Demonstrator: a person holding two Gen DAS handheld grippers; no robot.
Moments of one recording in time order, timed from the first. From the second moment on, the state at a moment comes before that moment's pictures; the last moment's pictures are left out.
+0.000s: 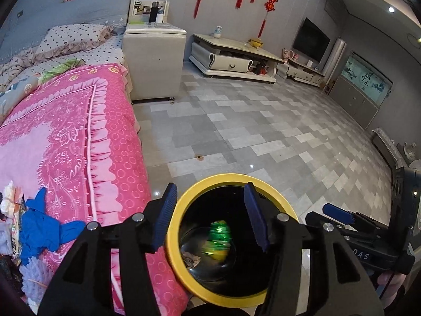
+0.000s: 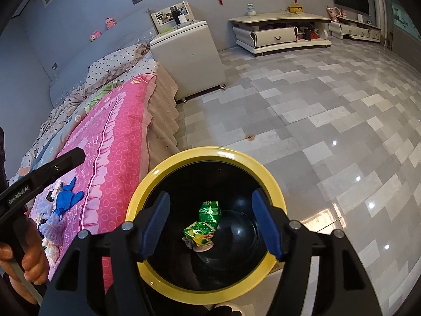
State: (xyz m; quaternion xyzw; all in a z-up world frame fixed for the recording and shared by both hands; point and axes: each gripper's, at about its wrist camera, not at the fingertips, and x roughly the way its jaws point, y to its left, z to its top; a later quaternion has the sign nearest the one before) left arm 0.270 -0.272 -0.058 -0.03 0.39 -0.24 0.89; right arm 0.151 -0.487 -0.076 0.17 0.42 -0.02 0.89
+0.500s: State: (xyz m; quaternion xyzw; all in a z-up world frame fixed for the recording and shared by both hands) left arm 0.260 -0.154 -0.033 -0.05 0.36 -0.16 0.92; right arm 0.143 -0.433 -0.036 0.13 0.38 0.00 0.91
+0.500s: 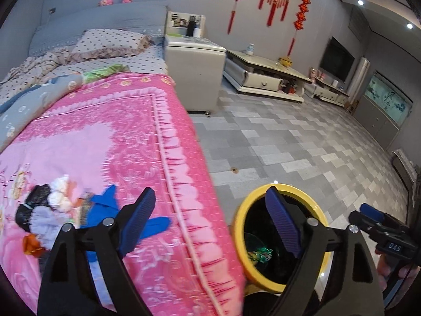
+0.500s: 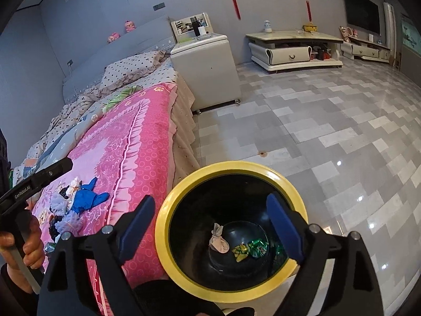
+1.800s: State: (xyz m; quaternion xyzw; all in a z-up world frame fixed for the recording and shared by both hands) left arm 0.273 0.151 -0.092 -0.07 0.40 0.08 0.91; right arm 0.174 -0.186 -0.049 0.00 0.42 0.21 0.88
